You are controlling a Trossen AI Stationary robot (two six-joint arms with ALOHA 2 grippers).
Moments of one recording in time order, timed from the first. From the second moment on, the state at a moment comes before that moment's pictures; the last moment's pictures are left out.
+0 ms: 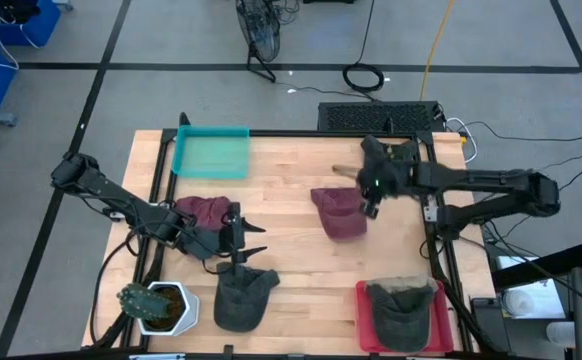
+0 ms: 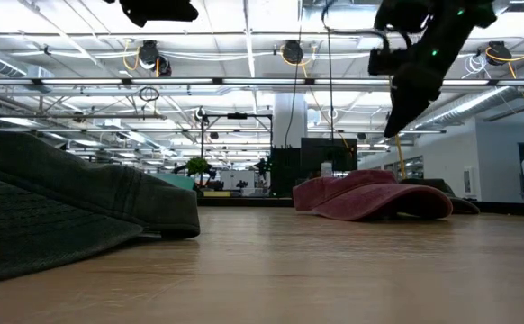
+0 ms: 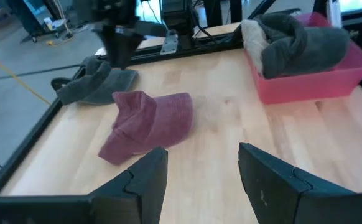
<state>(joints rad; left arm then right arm) -0.45 1.25 0.84 -0.05 -0.54 -0.05 -0.26 1.13 0.81 -0.69 0.19 0.09</state>
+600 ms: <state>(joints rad) -0.30 1.23 0.84 -0.08 -0.54 0.01 -0.81 1.24 0.81 -0.77 0.13 -0.24</state>
